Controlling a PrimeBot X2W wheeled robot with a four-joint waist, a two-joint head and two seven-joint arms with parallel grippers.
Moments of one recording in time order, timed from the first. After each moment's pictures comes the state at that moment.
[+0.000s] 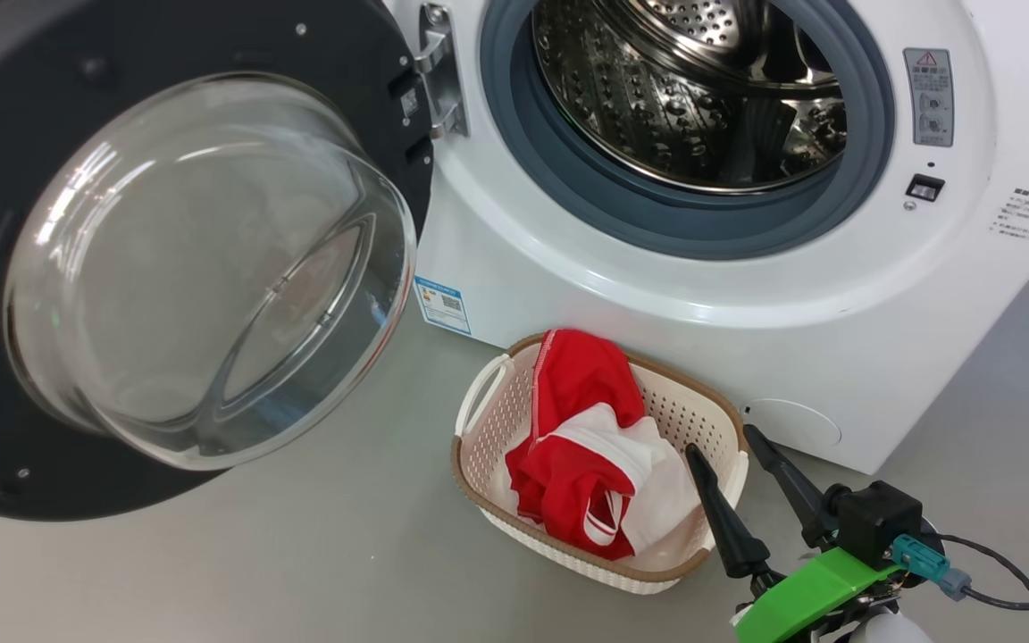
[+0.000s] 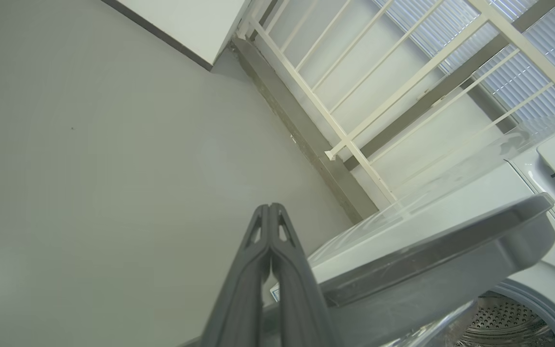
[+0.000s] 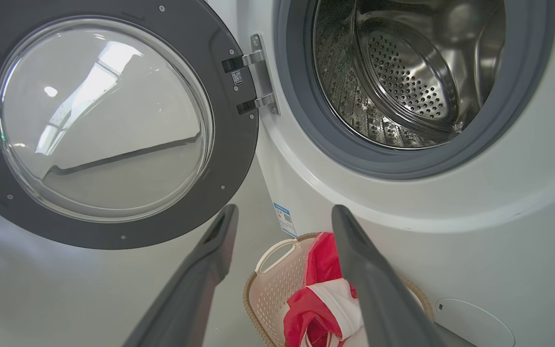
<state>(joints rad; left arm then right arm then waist) -0.71 0.72 -0.07 0.84 -1.37 -0.13 0.38 -0.14 -0.10 0.21 0.27 0.29 0.13 -0.26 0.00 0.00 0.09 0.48</state>
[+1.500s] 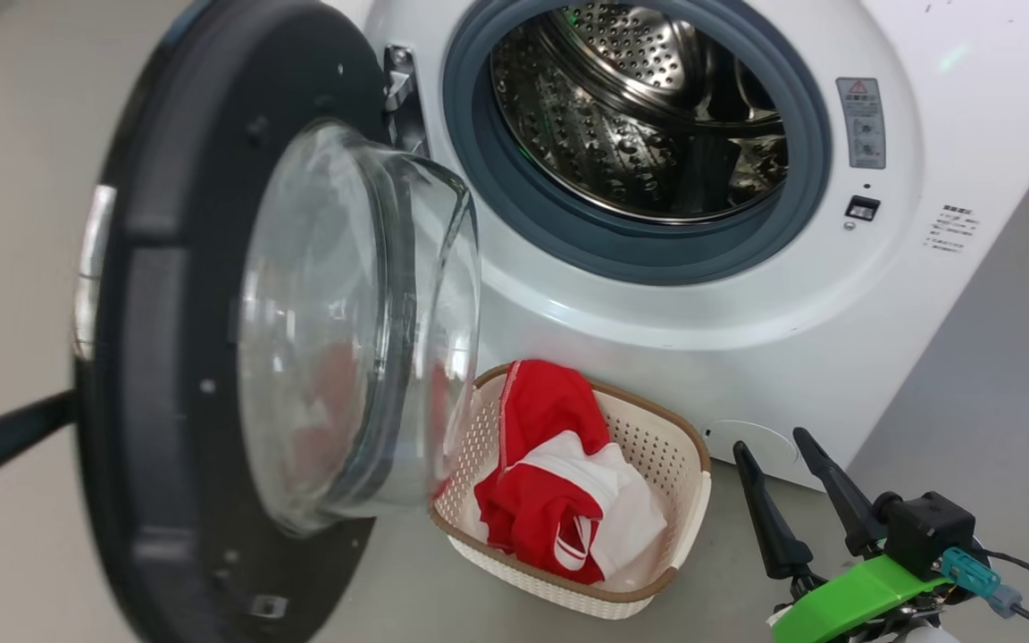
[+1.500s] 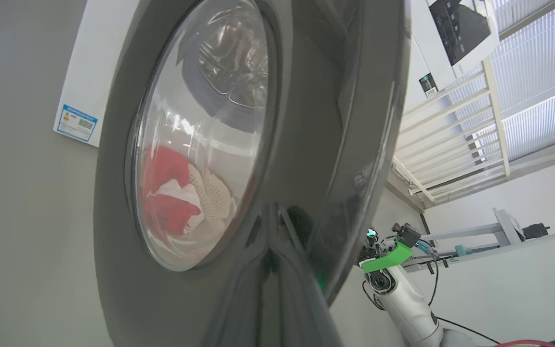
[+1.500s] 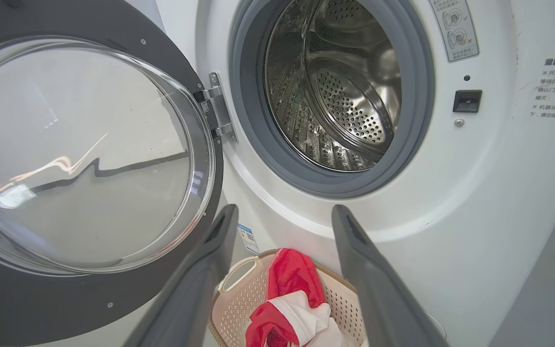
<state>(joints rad) -0.33 0.68 -0.01 0.04 -1.68 -0.13 1.06 -0.10 -0.10 0.12 0.23 0.28 0.13 -0.26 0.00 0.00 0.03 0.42</state>
